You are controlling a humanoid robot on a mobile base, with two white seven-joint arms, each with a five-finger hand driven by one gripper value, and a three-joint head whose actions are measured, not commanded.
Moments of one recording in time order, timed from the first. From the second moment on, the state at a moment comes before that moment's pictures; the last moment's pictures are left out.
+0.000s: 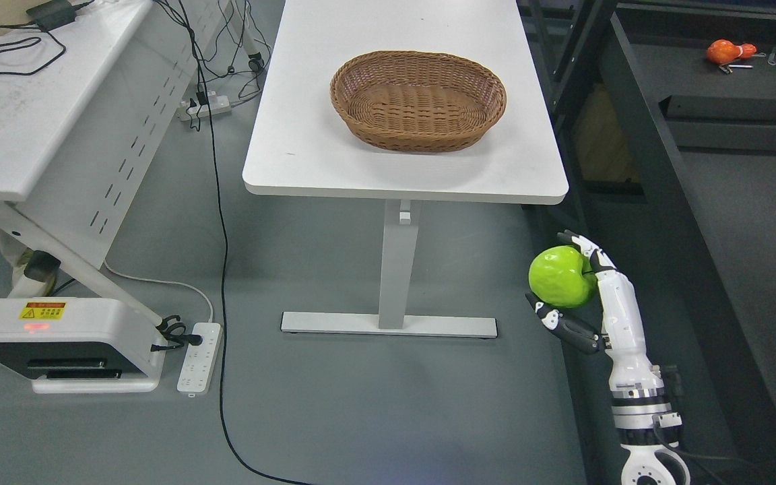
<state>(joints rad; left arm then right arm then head) -0.04 0.00 0.07 -0.10 0.04 -0.06 -0.14 0.19 -0.05 -0.11 -1.71 0.62 -0.46 -0.02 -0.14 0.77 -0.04</state>
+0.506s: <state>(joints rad) -0.04 0.00 0.07 -0.10 0.04 -0.06 -0.14 0.21 -0.05 -0.08 -1.71 0.62 -0.46 -0.02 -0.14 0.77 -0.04</state>
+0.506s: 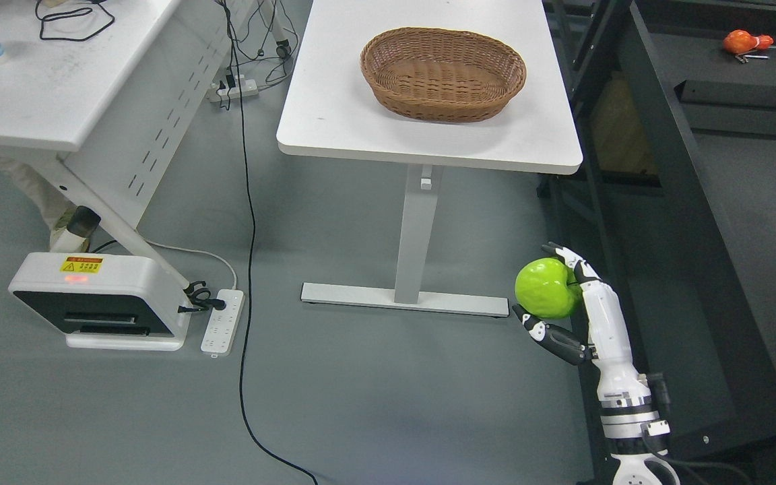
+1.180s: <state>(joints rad) -0.04 0.00 0.07 -0.10 0.04 -0.06 -0.14 0.22 -0.05 -0.07 -1.71 0.62 -0.45 -0.02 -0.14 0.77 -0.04</state>
